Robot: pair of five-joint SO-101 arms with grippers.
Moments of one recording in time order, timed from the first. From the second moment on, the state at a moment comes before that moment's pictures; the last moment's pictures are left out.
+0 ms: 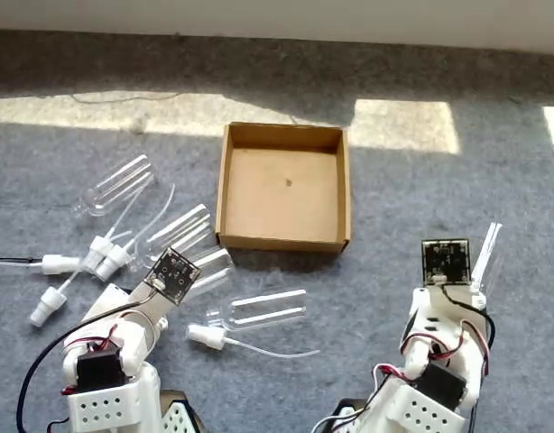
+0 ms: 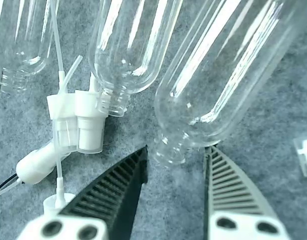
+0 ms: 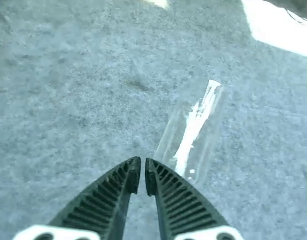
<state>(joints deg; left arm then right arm) -16.8 -104.3 96.0 77.4 -40.7 27.4 -104.5 92.9 50.0 35.7</state>
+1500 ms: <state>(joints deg) -16.8 -104.3 96.0 77.4 -40.7 34.9 -11.0 14.8 76.4 101.1</state>
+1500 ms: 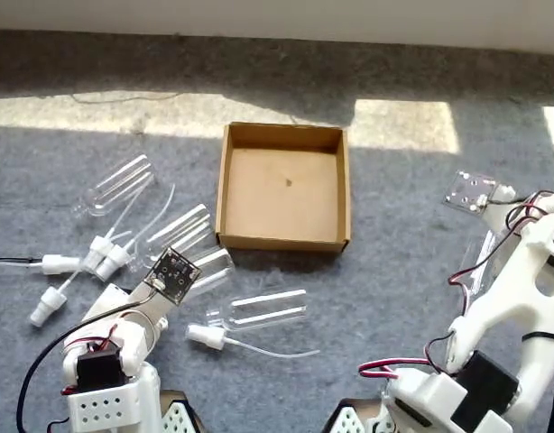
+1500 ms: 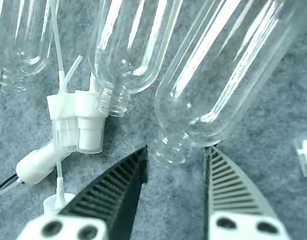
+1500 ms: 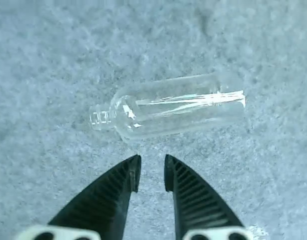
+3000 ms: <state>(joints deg) -16.8 -104.3 96.0 77.4 -40.7 34.0 2.4 32.7 57.6 78.3</state>
